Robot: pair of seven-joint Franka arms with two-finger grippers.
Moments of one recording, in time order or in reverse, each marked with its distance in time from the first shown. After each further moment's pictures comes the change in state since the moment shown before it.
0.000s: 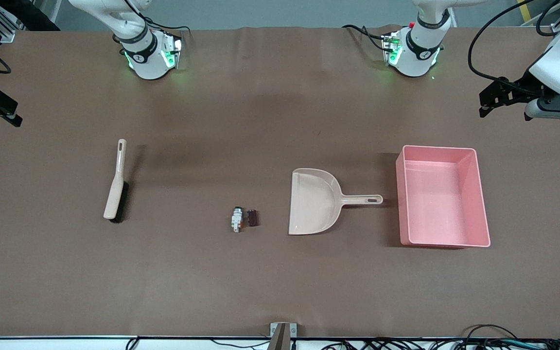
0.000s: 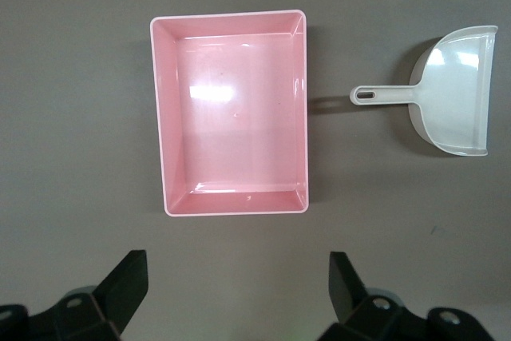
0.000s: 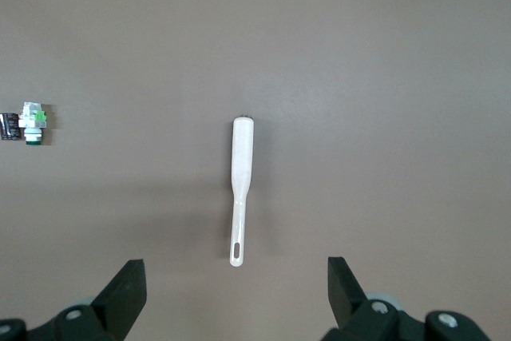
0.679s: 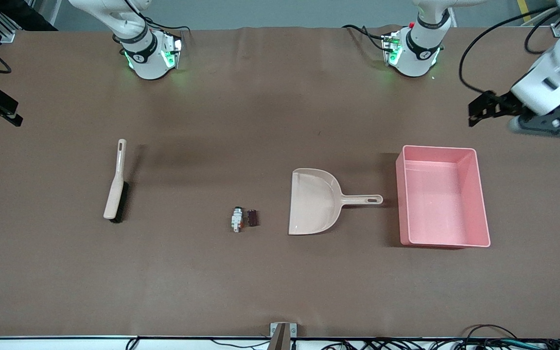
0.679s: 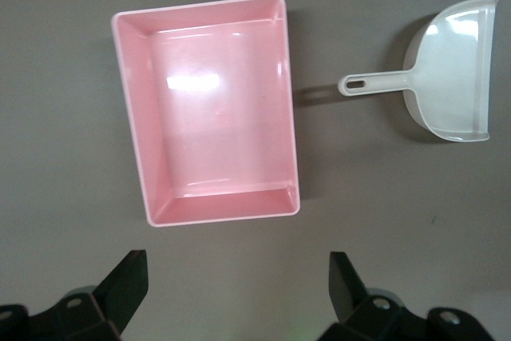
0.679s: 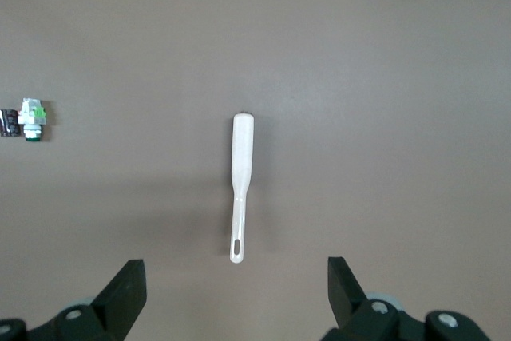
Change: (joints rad) left arm -0.027 0.115 -0.035 0.017 0.001 0.027 0.026; right arm 0.000 0.000 0.000 0.000 0.002 -0.022 0.000
